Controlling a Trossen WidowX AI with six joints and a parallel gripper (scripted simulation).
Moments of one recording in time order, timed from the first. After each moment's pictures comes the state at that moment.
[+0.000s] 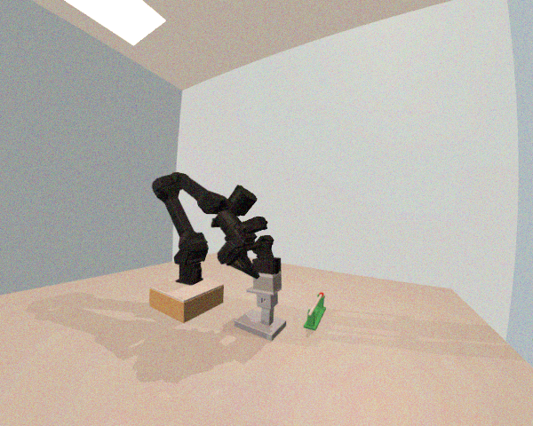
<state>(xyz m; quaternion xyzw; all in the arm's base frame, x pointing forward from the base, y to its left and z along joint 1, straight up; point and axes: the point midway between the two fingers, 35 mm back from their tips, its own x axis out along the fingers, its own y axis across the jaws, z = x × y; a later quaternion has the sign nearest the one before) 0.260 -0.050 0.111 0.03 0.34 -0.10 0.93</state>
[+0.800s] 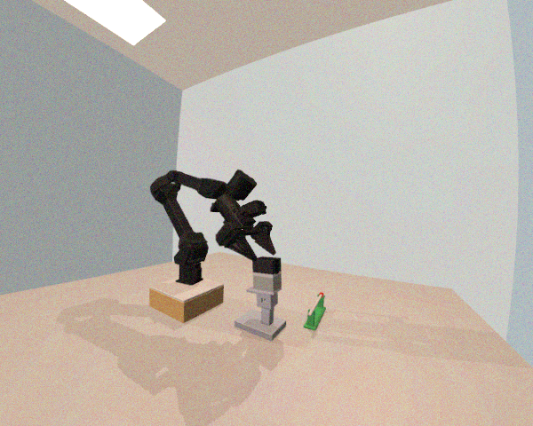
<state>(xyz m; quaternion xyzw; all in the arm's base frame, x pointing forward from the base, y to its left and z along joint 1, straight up) 0.251 -0.049 0.152 0.04 0.36 -0.10 0.93</state>
